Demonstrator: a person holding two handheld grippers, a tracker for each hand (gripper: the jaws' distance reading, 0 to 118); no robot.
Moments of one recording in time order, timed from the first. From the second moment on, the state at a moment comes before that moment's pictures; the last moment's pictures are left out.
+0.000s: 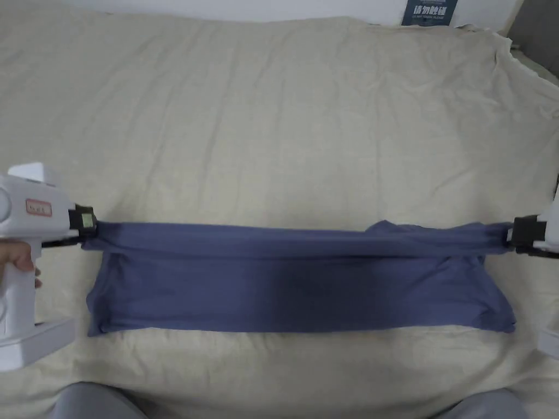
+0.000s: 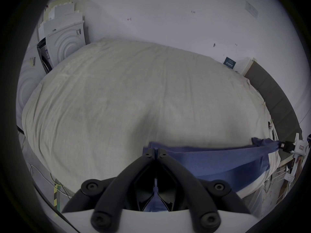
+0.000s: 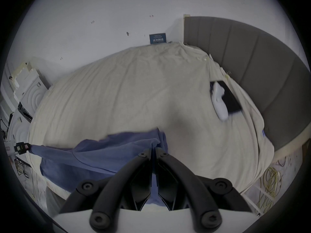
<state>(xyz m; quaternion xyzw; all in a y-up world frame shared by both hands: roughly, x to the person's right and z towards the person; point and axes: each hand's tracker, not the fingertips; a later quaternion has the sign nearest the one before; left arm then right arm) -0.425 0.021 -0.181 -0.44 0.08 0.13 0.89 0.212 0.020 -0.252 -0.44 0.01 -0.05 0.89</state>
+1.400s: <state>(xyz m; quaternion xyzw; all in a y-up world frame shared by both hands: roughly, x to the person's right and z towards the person) -0.302 0.108 -0.127 -0.03 0.13 0.01 0.99 0.099 0.122 -0.154 -0.05 0.04 0.02 1.00</state>
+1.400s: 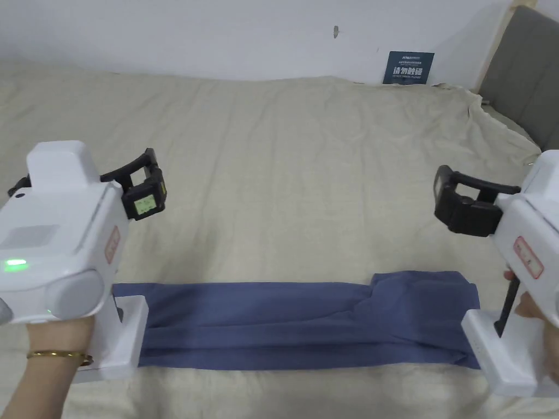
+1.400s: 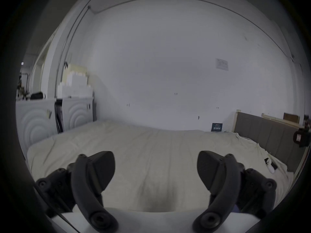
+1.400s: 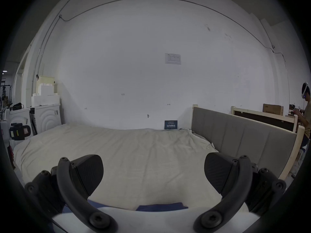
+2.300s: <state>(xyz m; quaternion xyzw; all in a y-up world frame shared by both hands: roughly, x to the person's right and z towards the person) -0.287 0.075 -0.125 -0.08 0.07 -0.02 0.99 0.077 0.090 -0.152 -0.09 0.07 -0.01 0.99</state>
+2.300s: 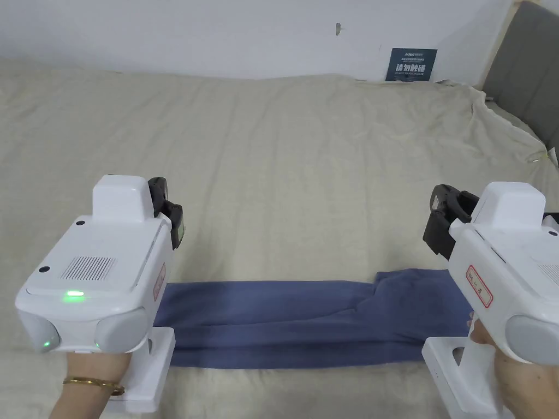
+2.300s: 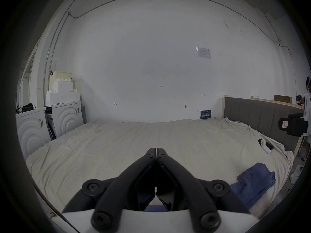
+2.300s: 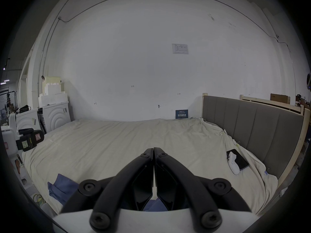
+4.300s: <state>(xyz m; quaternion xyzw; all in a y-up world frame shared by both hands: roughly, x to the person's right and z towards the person) -0.464 -0.083 -0.176 -0.51 -0.03 0.35 0.79 0.064 0.069 -0.164 -0.17 0.04 0.03 0.98</state>
